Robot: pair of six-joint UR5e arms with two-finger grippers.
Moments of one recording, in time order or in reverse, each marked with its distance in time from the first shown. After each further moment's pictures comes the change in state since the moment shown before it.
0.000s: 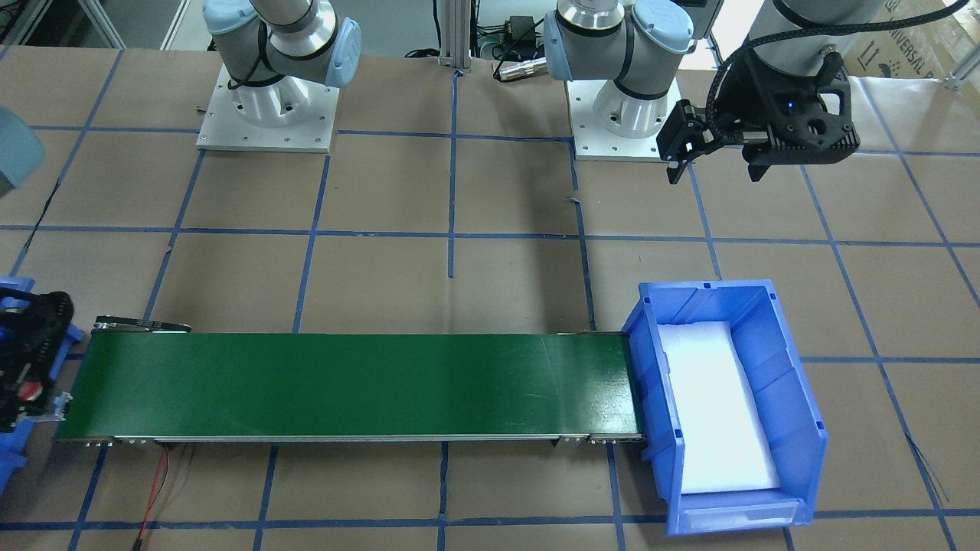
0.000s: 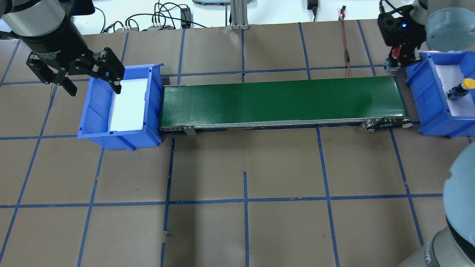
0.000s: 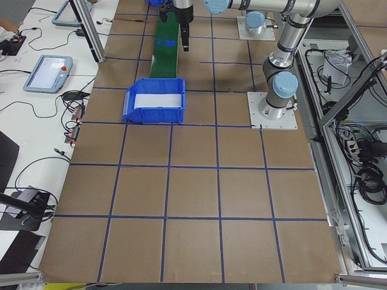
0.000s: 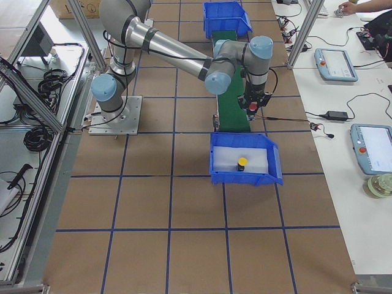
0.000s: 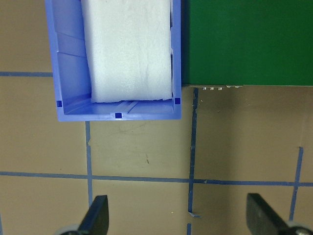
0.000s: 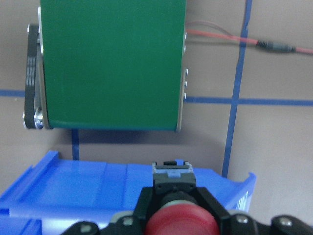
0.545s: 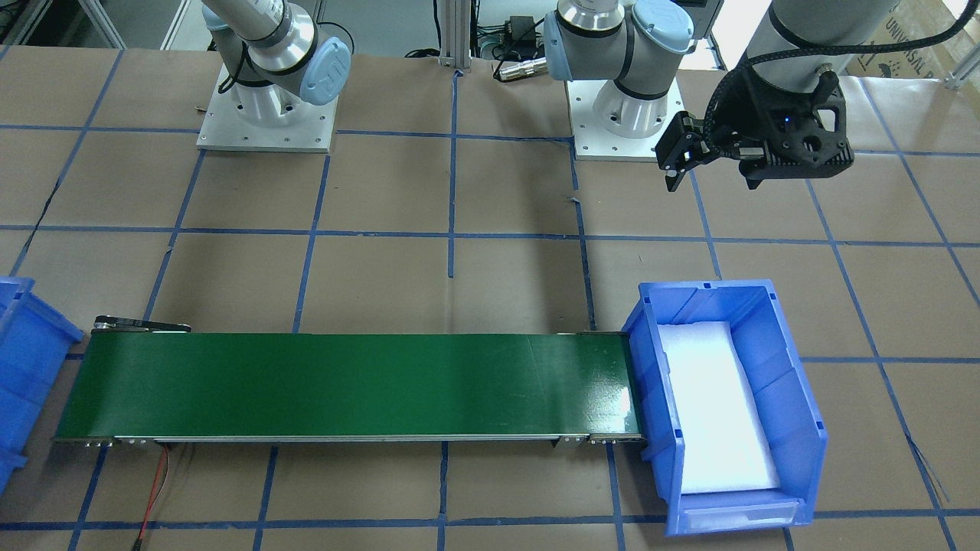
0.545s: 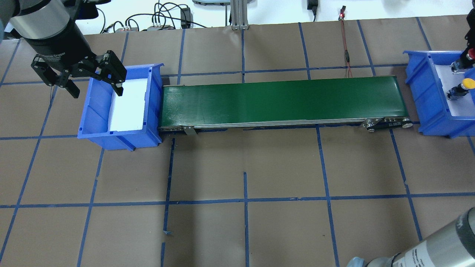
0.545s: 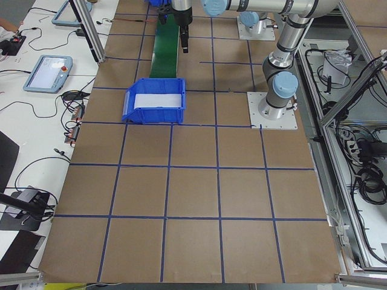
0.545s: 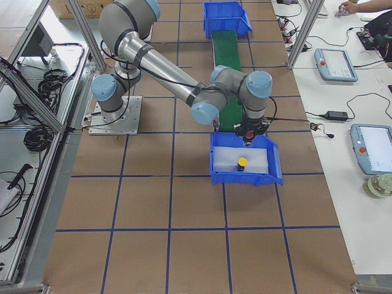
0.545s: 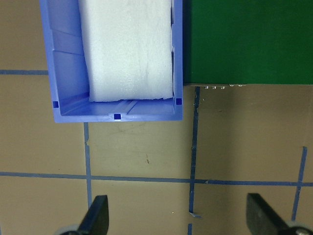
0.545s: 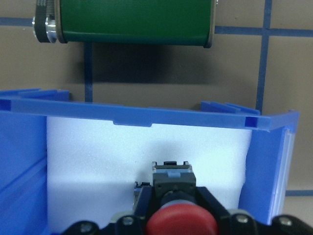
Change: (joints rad) left arm 0.002 -0.005 -0.002 0.000 0.001 0.001; right arm -0.159 0.081 -0.020 0.005 0.100 -0.145
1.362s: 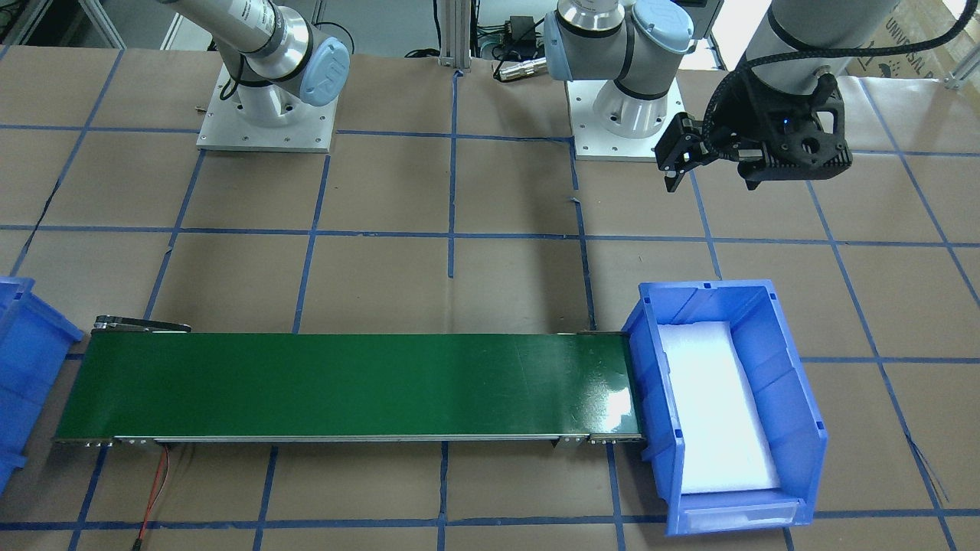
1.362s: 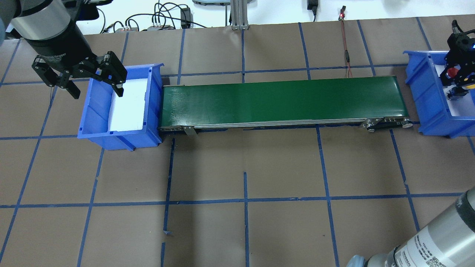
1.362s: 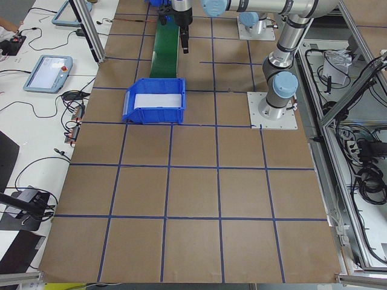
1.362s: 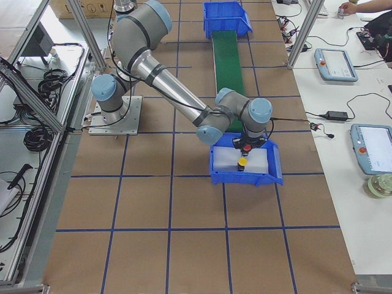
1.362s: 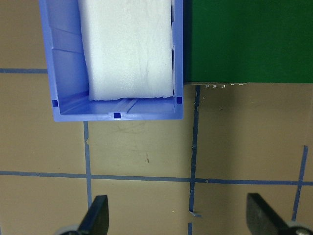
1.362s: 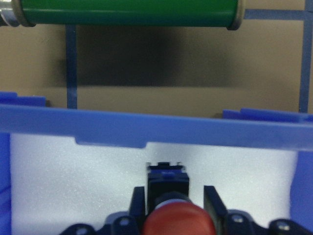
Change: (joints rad) left arm 0.000 0.001 -0.003 0.000 0.000 0.000; right arm -0.008 0.111 0.018 -0.054 0.018 0.000
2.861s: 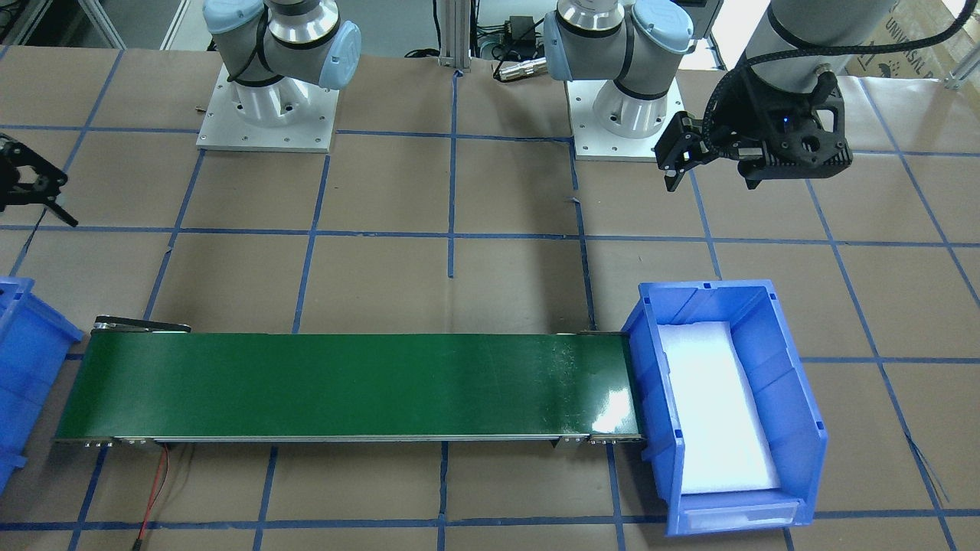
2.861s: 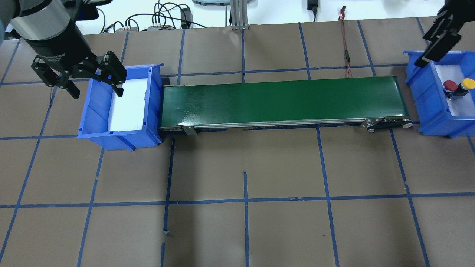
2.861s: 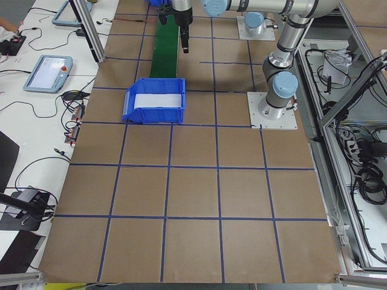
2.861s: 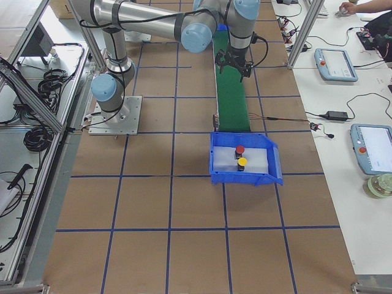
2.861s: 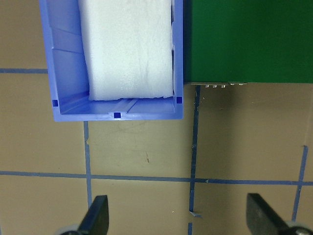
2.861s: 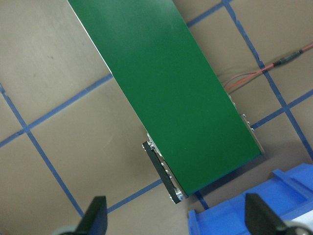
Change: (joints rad) left arm 0.000 0.001 0.000 0.000 0.000 0.000; right arm 0.323 -0.421 -0.027 0.464 -0.007 0.907
